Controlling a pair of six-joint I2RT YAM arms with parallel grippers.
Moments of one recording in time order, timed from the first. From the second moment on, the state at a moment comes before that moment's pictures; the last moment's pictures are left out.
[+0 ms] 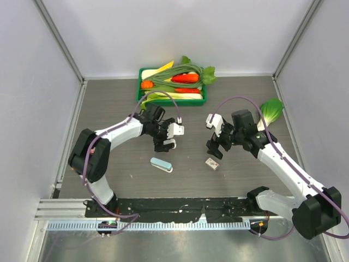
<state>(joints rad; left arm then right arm) -0.55 1.70 1.12 -0.51 0.54 0.95 0.39 1.08 0.85 -0.57 -0.48 -0.56</state>
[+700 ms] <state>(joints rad) -0.55 1.82 1.21 -0.53 0.57 0.94 0.38 1.07 0.84 -0.58 -0.49 -0.58</state>
